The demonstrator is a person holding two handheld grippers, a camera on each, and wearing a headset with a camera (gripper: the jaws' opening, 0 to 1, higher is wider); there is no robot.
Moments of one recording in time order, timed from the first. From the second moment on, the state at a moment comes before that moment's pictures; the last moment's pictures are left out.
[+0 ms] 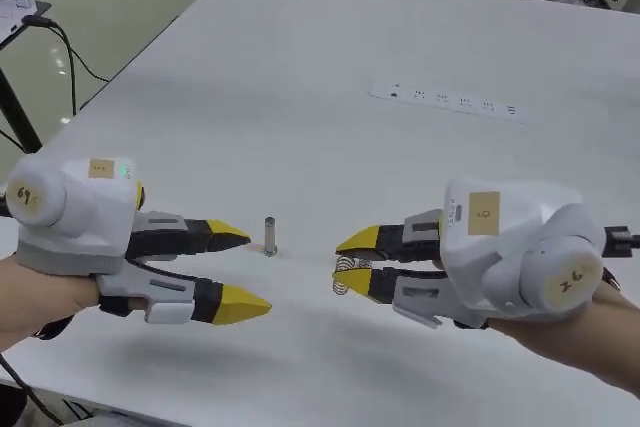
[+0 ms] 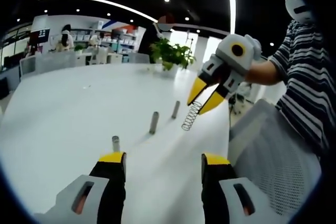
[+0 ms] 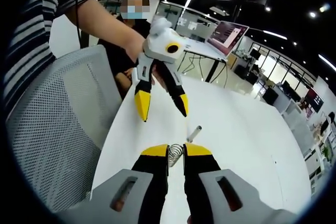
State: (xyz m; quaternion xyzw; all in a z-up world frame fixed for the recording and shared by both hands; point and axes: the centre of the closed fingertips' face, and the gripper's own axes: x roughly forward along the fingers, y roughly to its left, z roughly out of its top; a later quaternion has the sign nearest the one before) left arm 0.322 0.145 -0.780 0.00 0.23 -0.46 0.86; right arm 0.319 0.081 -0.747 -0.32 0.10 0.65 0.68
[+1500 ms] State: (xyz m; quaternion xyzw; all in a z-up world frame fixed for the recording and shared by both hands) left arm 0.329 0.177 -0.780 -0.02 0.19 -0.40 0.90; right arm 0.356 0.133 -0.745 -0.30 0.10 0.64 0.70
